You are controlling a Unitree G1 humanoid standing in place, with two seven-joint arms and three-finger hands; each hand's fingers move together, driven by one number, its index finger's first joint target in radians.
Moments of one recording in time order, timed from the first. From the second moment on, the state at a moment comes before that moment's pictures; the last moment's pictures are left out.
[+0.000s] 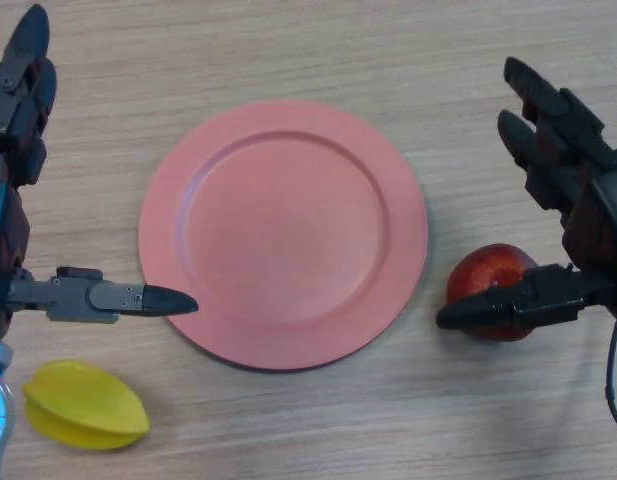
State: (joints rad) left arm -0.02 0.26 0.18 -0.52 -0.02 0.07 -0.08; right arm -0.12 -0.24 -0.04 -0.48 0.05 0.31 0.21
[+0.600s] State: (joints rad) left arm -0.02 0.26 0.19 -0.49 -0.02 0.08 -0.10; right arm -0.13 -0.24 -0.04 -0.48 0.05 0.31 0.20
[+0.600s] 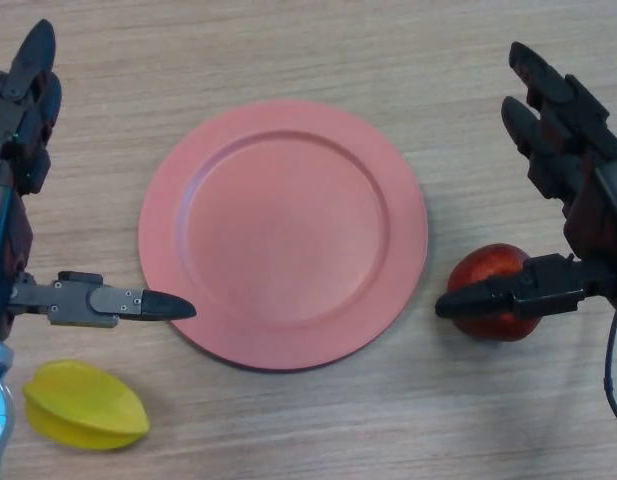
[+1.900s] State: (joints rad) left arm 0.28 0.17 0.60 -0.48 0.31 -0.32 -0.69; right arm -0.20 -0.23 -0.01 -0.36 0.17 0.32 0.16
